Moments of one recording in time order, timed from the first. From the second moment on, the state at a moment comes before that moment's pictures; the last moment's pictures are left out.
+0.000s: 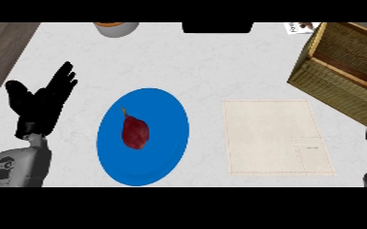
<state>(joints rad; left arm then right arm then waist) -0.21 0.25 0.18 -1.41 0.04 -0.07 0.24 -0.99 -0.37 -0.17 -1.48 0.99 0.05 0.92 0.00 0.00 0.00</state>
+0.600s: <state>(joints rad) -0.22 0.24 0.18 -1.41 0.04 -0.07 0.25 -0.82 -0.45 -0.29 -1.36 0.88 -0.09 0.67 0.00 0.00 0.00</state>
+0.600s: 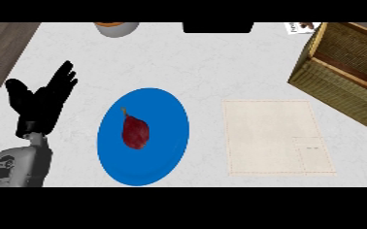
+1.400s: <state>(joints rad) -0.20 0.24 0.18 -1.45 0.03 -0.08 0.26 -0.82 -0.51 -0.40 -1.12 0.80 -0.31 0.50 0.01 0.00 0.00</state>
